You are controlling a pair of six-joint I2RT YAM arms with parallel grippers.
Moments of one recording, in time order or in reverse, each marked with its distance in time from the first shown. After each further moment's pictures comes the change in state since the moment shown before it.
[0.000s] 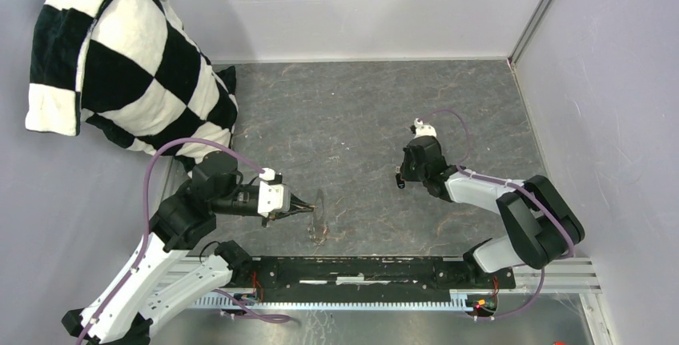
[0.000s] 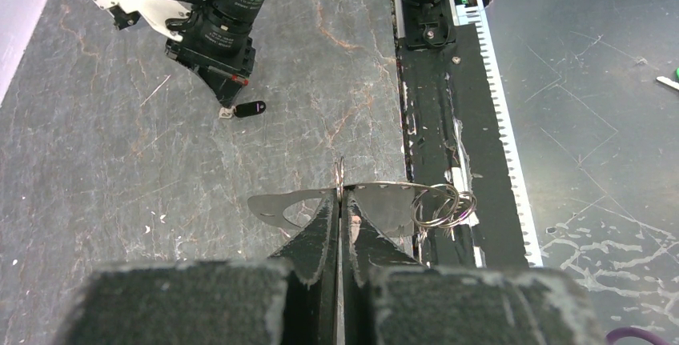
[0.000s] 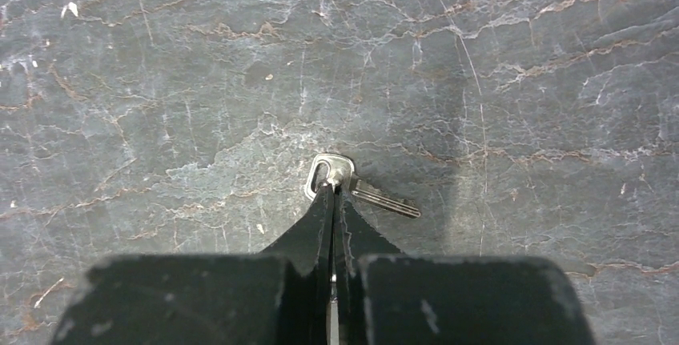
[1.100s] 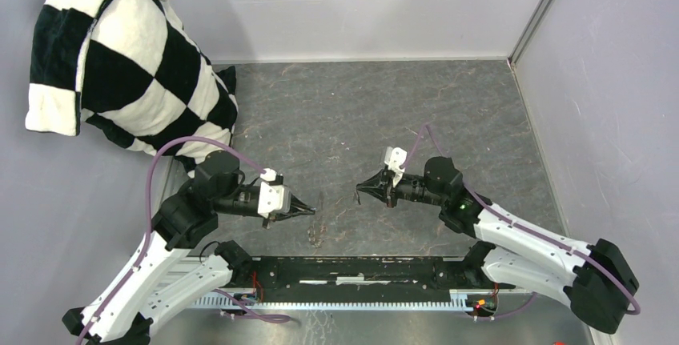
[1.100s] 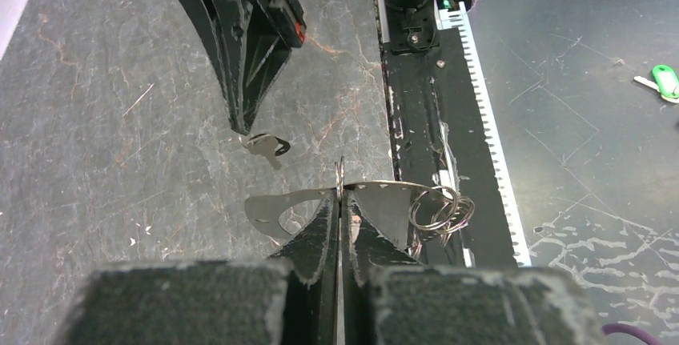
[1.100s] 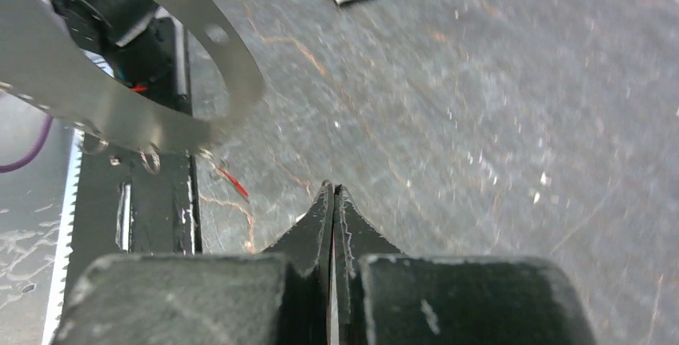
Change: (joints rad) left arm 0.000 0.010 -0.003 0.002 0.037 -0.001; right arm 0.294 -0.501 -0.100 0.182 -0.605 -0.510
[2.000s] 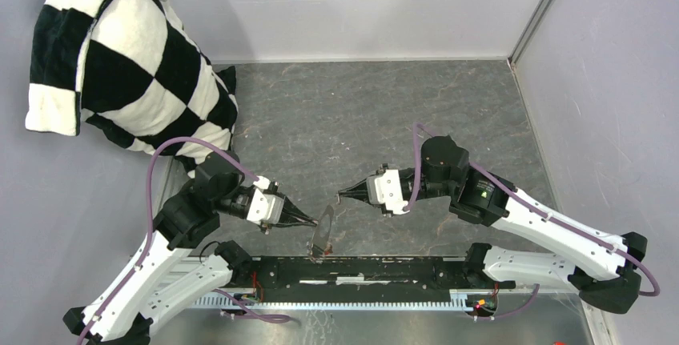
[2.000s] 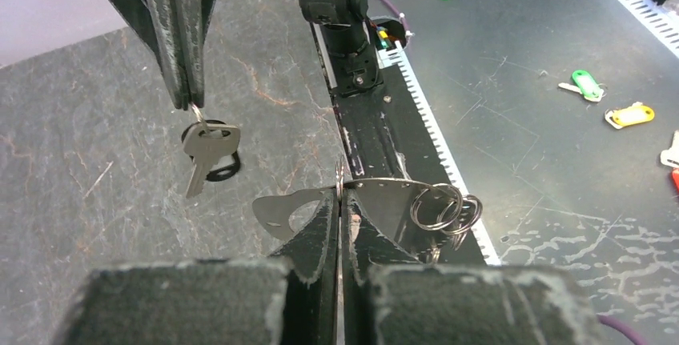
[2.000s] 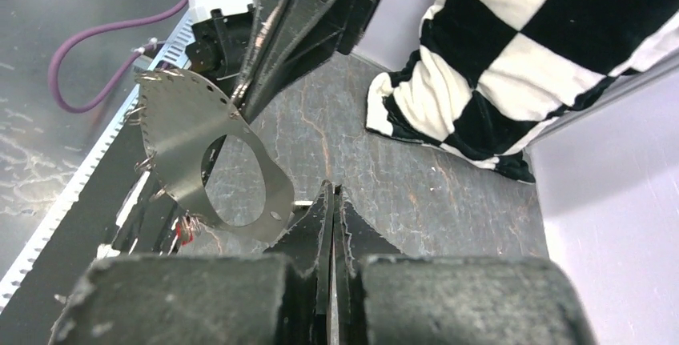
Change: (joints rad) left arm 0.000 -0.004 -0.023 0.059 0.211 0.012; right arm 0.243 0.020 0.562 -0.524 -0.153 -0.545
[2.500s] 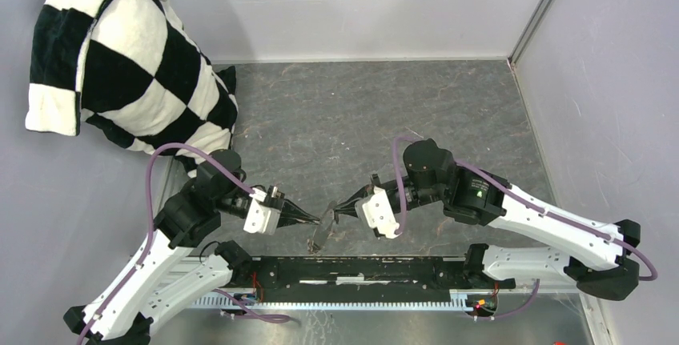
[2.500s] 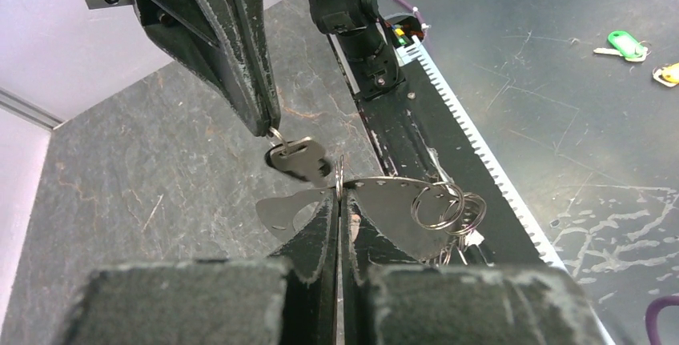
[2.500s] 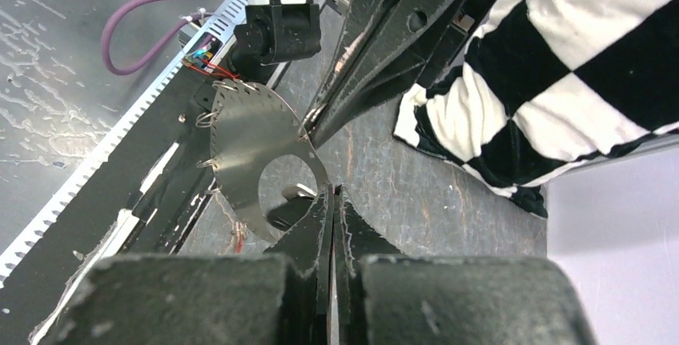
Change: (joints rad) left arm 0.000 0.011 0.000 -0.002 0.038 0.199; right arm 0.104 0.074 0.118 -0.203 0.003 -0.177
